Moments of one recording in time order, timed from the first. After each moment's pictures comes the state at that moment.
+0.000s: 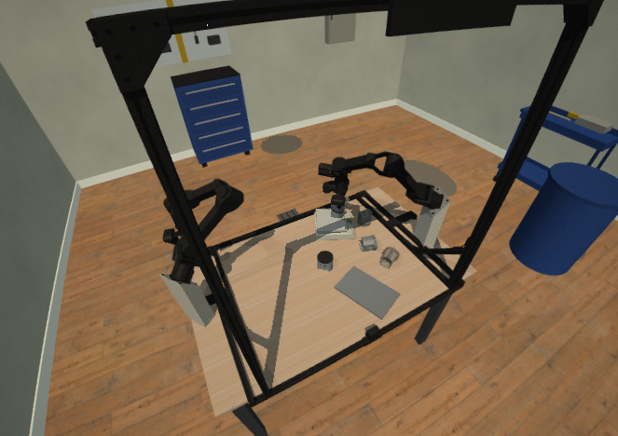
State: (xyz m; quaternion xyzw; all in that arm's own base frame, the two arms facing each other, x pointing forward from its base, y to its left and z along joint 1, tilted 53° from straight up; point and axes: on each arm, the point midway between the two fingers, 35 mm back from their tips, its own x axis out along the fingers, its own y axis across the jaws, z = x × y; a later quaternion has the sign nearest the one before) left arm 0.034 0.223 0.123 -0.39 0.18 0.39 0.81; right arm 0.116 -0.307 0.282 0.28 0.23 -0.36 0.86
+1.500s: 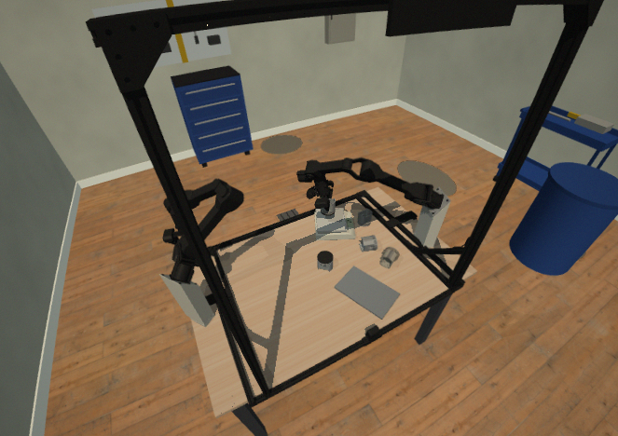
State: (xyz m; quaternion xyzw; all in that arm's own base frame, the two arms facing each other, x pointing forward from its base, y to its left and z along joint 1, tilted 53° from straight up) left arm 0.034 0.223 0.123 -0.39 0.18 0.39 0.81; right arm 0.144 -0.361 0.314 0.32 0.34 -0.32 0.82
